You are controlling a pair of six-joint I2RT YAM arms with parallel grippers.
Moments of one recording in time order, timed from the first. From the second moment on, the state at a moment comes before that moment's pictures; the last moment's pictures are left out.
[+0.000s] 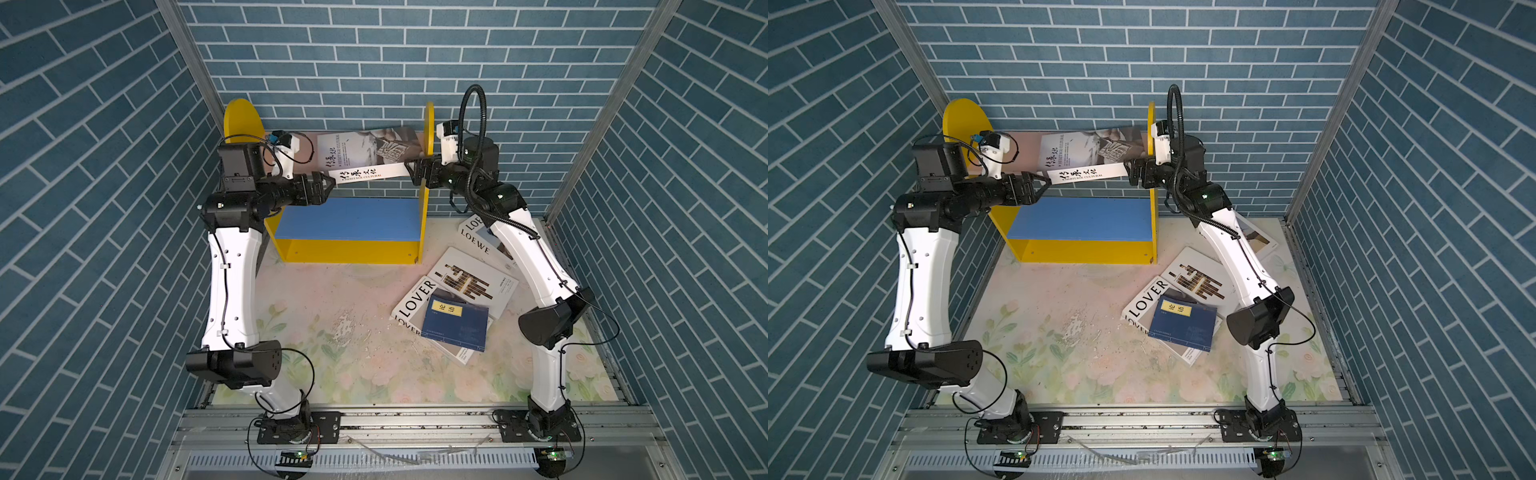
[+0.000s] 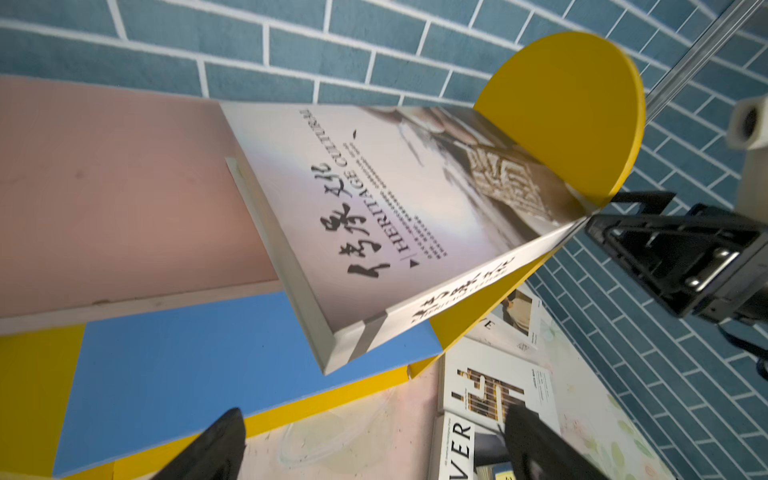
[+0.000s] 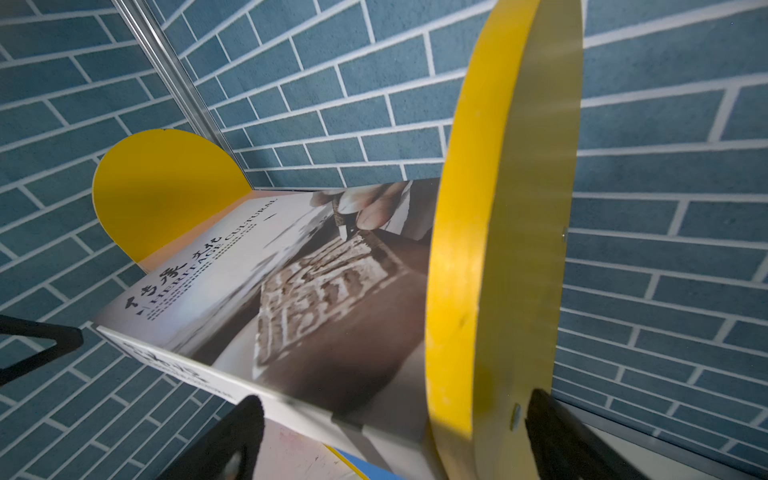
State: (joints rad) left arm 0.06 1.65 2.17 -0.99 0.55 -0.06; right arm 0.58 2.05 2.45 -0.53 -0.14 0.23
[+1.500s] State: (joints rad) left arm -0.01 1.96 2.44 -0.82 0.53 -0.13; right arm 0.58 2.07 2.46 -0.50 -0.10 0.24
